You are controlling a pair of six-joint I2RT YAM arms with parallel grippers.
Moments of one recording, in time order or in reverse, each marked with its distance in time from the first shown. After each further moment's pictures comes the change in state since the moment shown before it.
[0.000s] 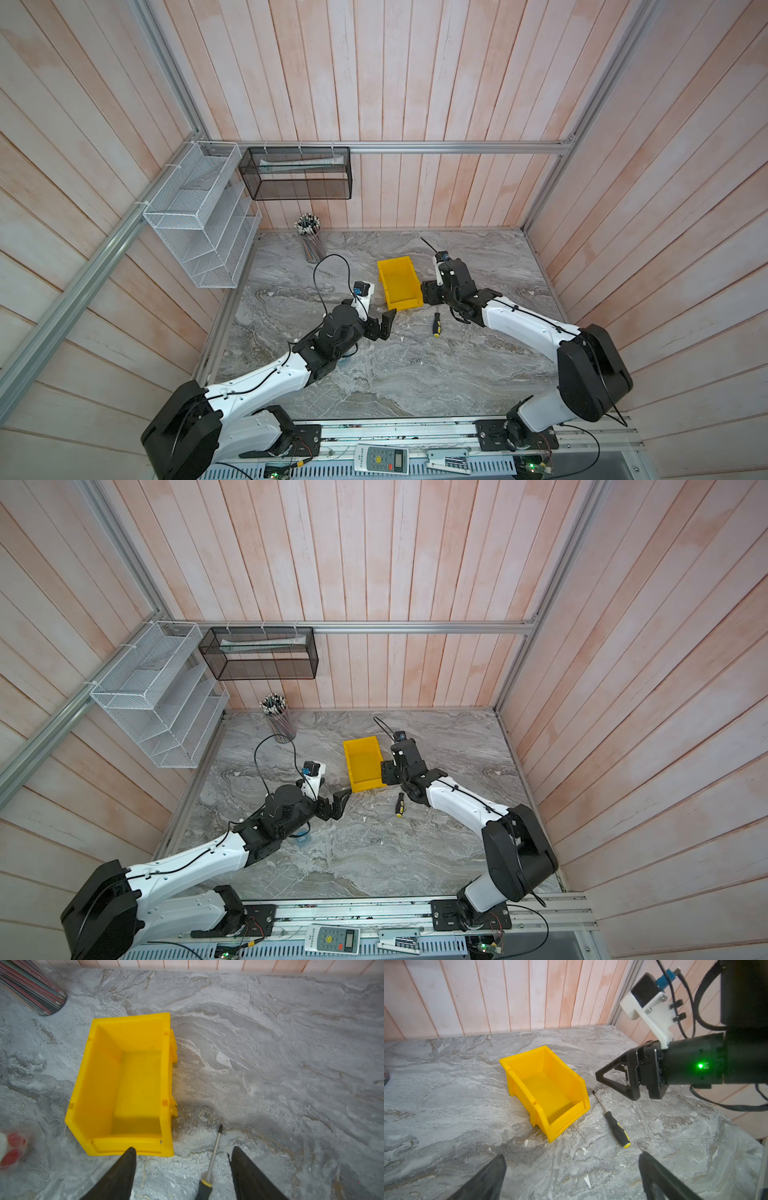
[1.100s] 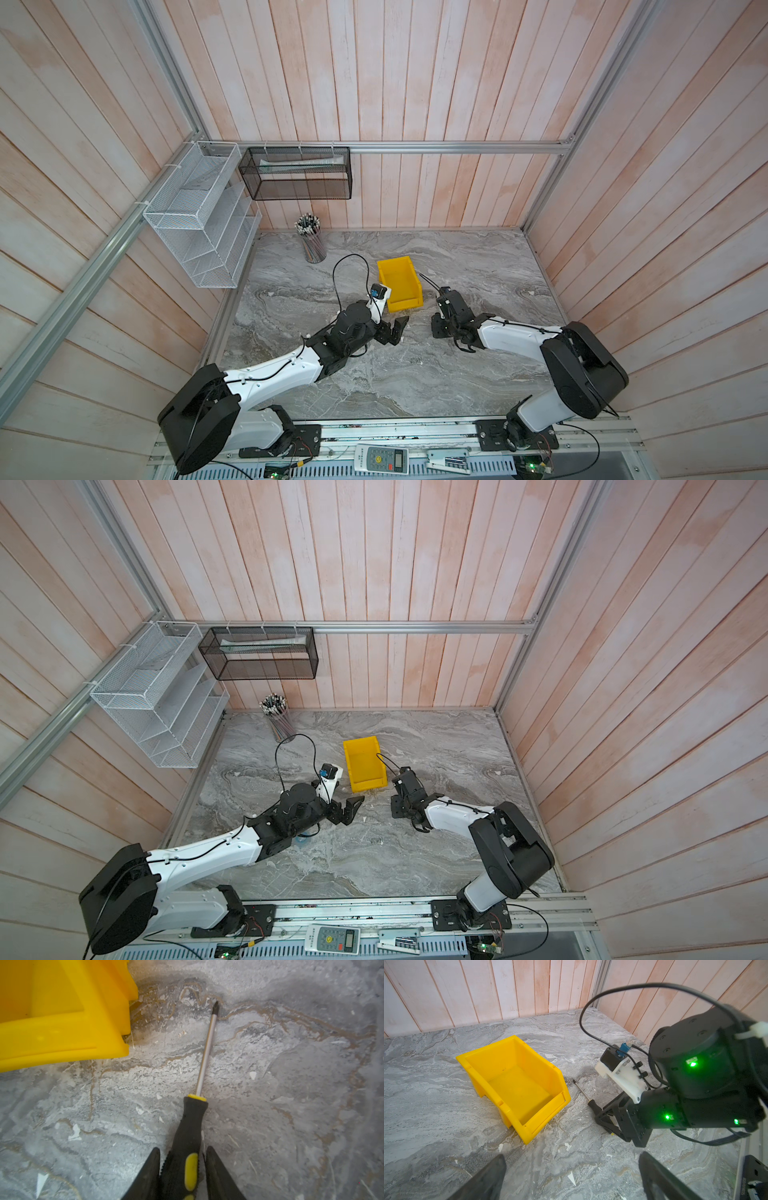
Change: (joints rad) left arm -0.041 0.083 0.037 0.014 0.051 0.039; right arm 0.039 0.058 -0.214 0.044 -0.005 0.114
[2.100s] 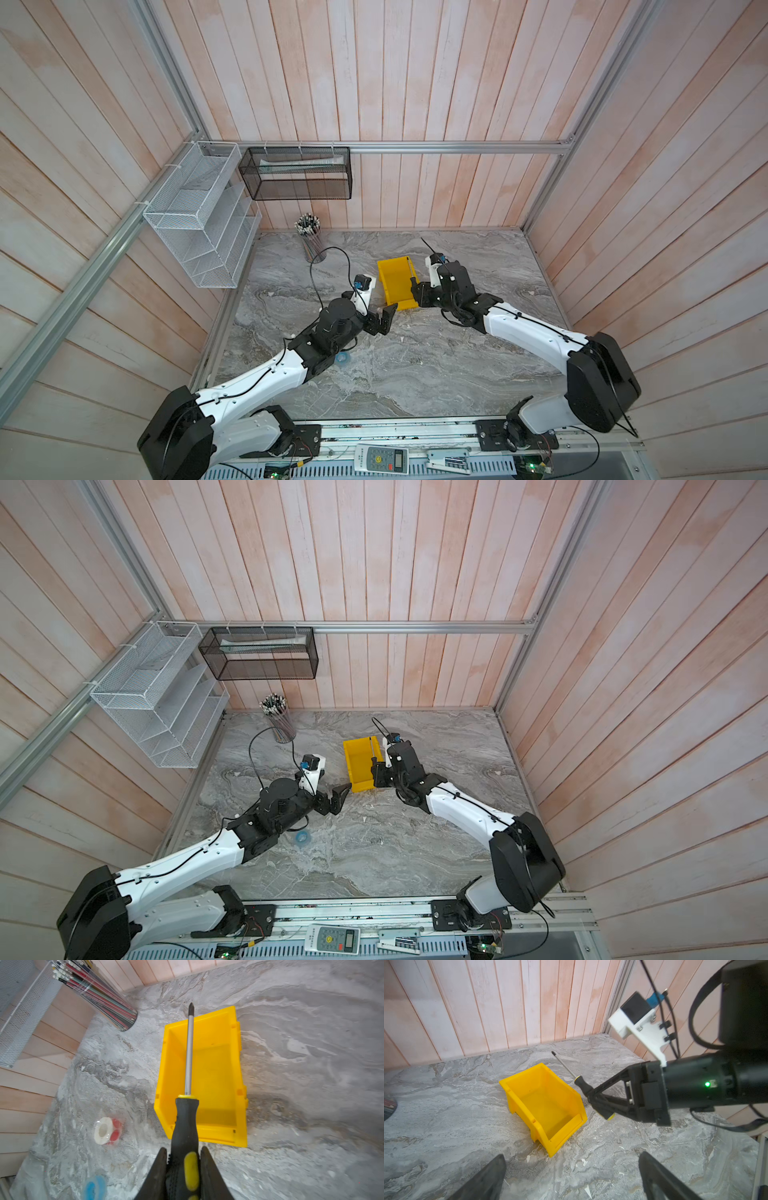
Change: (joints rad) left arm 0.080 -0.156 0.010 -0.070 -0.037 0.024; right arm 0.039 -0.045 0.273 0.054 -0.222 0.111
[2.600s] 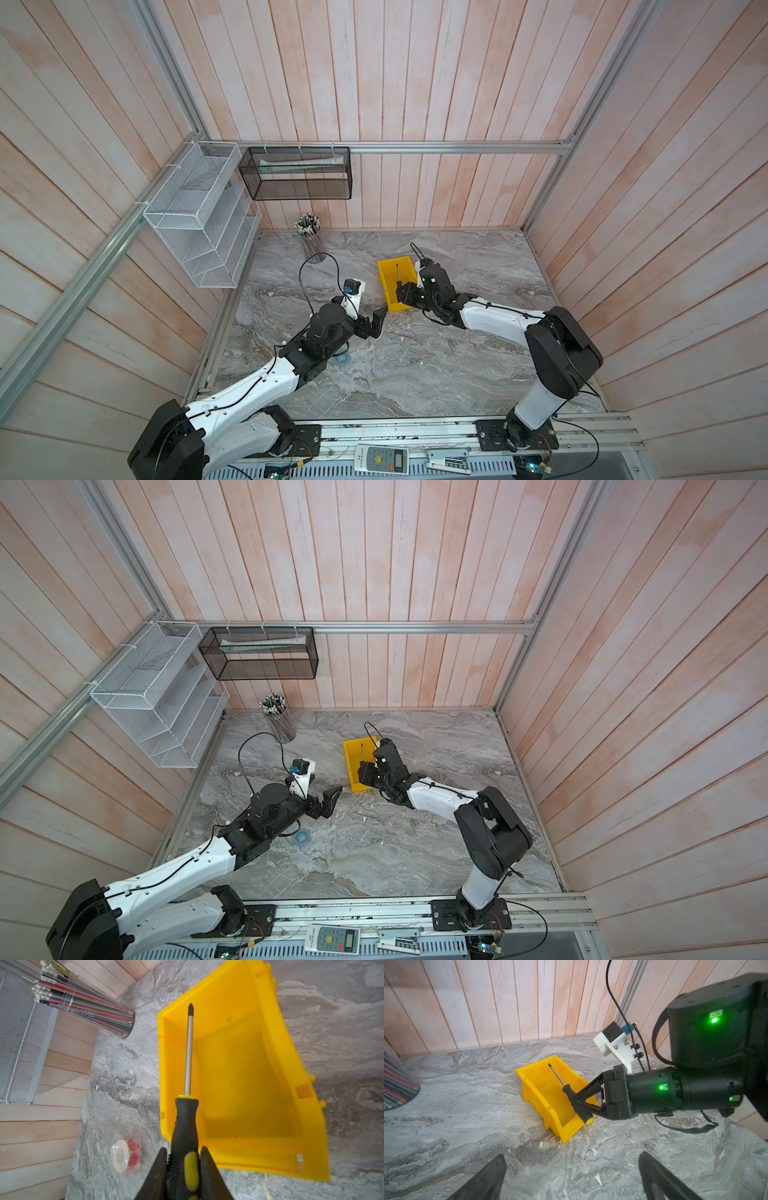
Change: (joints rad) left arm 0.029 -0.071 -0.075 -0.016 -0.005 -0.014; right arm 0.025 0.200 0.024 0.159 -0.005 0.289
